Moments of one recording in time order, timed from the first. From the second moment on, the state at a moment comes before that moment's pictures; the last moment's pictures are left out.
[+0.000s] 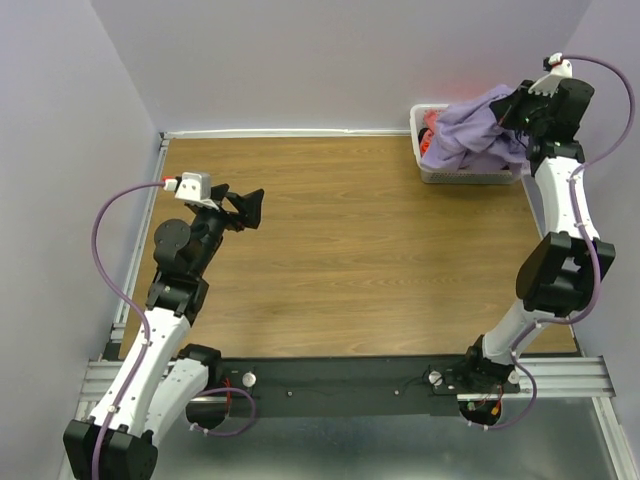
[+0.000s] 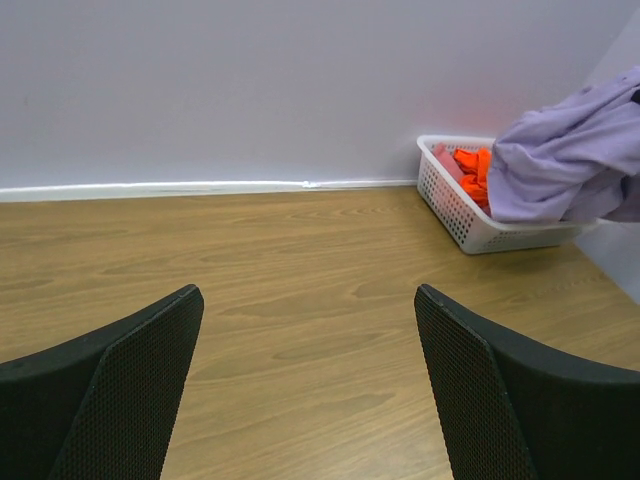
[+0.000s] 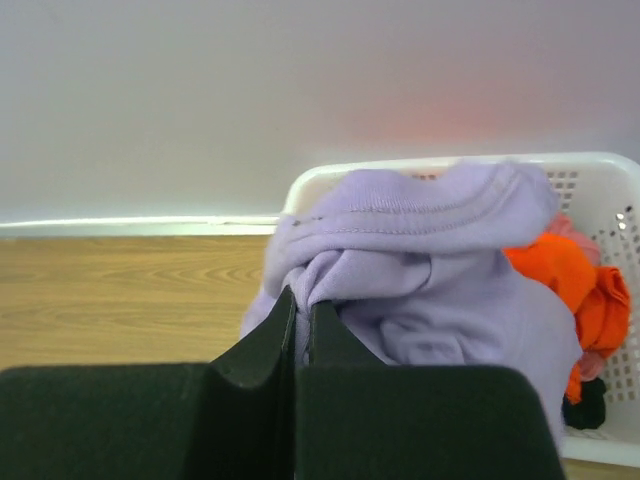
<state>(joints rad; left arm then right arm) -0.23 0.74 0.65 0.23 0.11 -0.28 -0.24 1.78 1.69 -0.07 -0.42 0.18</state>
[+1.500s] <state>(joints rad) -0.23 0.91 0.66 0.17 0.08 -0.35 0.51 1.72 1.35 -0.25 -0.30 0.18</state>
